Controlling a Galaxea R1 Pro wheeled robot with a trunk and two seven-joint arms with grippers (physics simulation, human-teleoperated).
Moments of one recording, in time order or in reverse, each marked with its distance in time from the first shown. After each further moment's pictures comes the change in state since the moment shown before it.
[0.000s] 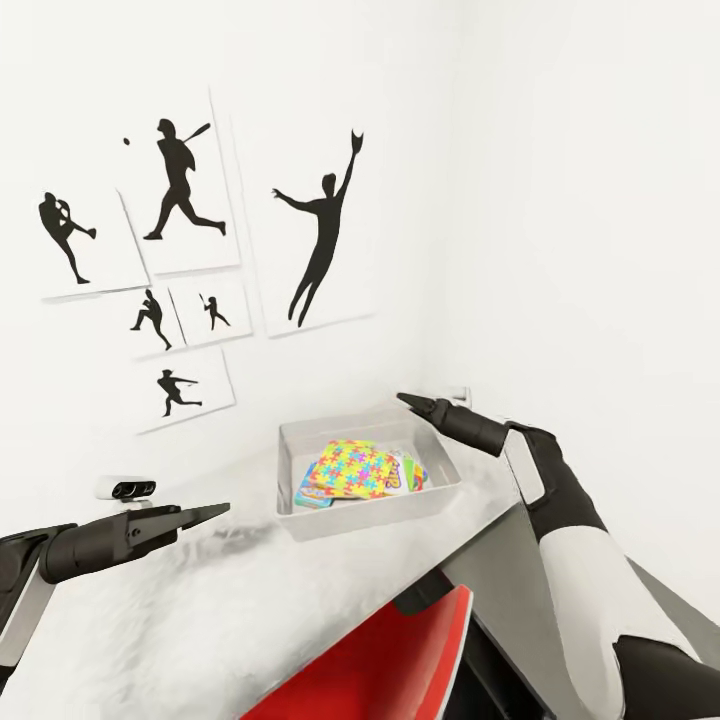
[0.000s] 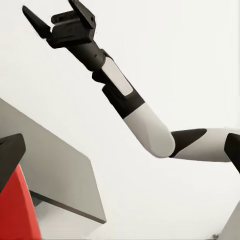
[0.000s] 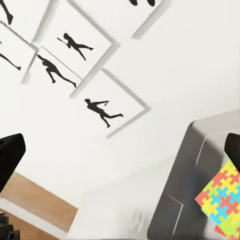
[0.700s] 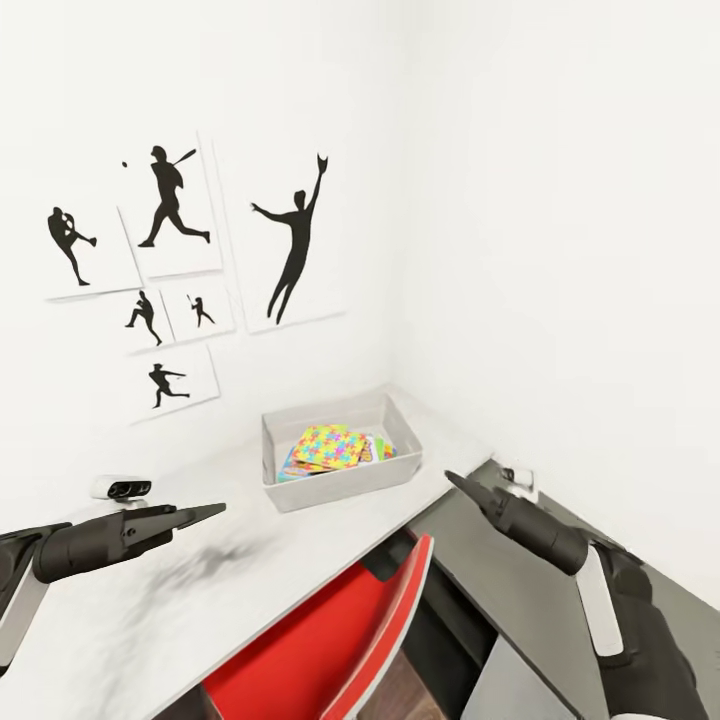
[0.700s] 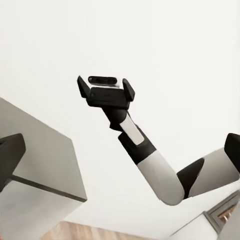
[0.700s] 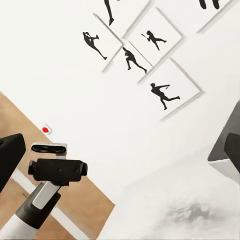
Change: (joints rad) left arm 0.000 0.020 -0.001 0.000 0.005 0.000 0.000; right arm 0.492 -0.004 -0.167 -0.478 0.002 0.018 0.379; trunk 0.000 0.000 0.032
